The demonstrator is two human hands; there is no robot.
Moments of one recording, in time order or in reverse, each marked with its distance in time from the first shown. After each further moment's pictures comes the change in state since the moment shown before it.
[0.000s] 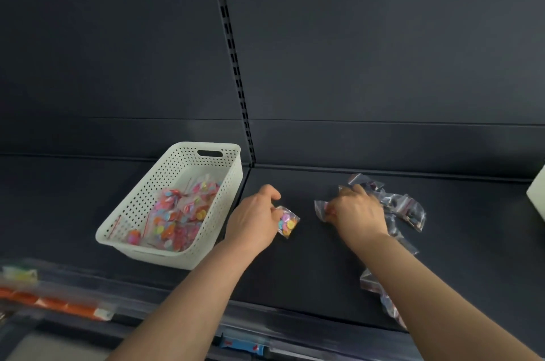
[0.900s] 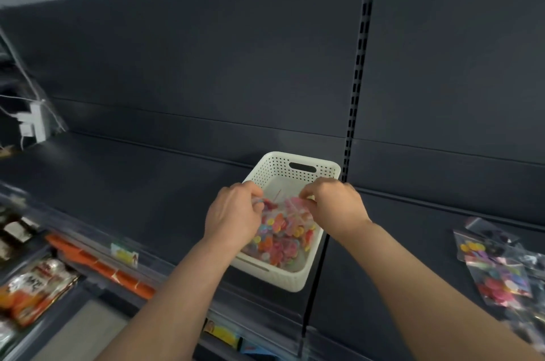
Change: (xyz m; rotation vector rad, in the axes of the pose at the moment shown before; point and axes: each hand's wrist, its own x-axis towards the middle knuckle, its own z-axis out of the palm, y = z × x) left_hand -0.016 -0.148 -0.120 0.091 0.263 -0.237; right_hand 0.072 -0.200 -0.022 0.333 0.130 -0.370
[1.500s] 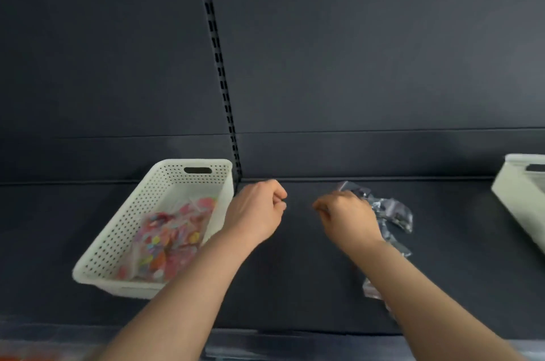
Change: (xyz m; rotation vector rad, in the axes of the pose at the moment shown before) left_hand -0.020 0.168 0.070 -0.173 -0.304 0.350; right_hand -0.128 0.130 -0.058 -0.154 0.086 0.394
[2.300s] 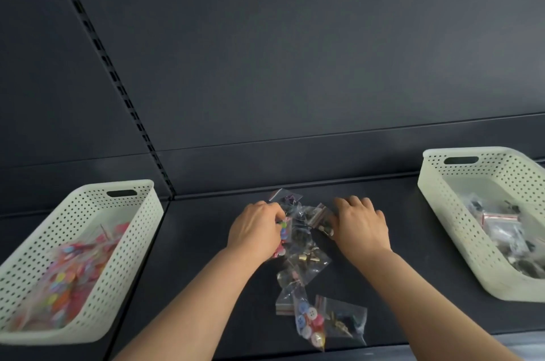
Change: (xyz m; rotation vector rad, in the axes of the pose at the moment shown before) left_hand 0.022 0.109 0.100 0.126 -0.111 0.087; right_hand -0.029 0.146 -0.035 -0.163 -0.066 0.312
